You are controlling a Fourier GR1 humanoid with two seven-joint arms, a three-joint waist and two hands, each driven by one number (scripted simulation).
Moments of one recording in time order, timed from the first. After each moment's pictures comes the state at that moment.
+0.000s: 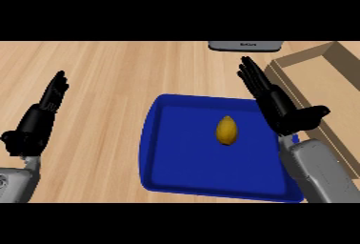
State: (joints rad) left arm -0.18 0.48 -0.10 -1.43 0.10 0.14 -0.14; right arm -0.41 -0.31 0.27 -1.37 -0.33 0.00 -0.13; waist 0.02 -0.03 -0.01
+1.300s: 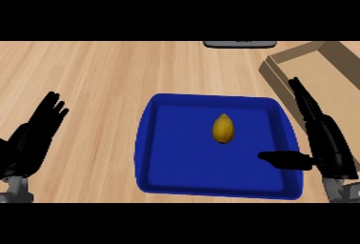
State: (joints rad) left arm -0.03 0.41 0.00 -1.59 0.39 0.08 0.17; right arm -0.16 -0.62 0.39 -1.79 0.37 -0.36 0.38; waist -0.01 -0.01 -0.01
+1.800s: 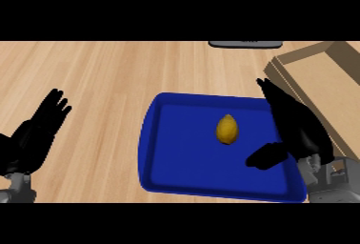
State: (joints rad) left arm -0.05 0.41 0.00 -1.59 0.39 0.08 0.20; right arm -0.44 -0.58 0.52 -1.84 0.38 0.05 1.00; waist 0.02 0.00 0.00
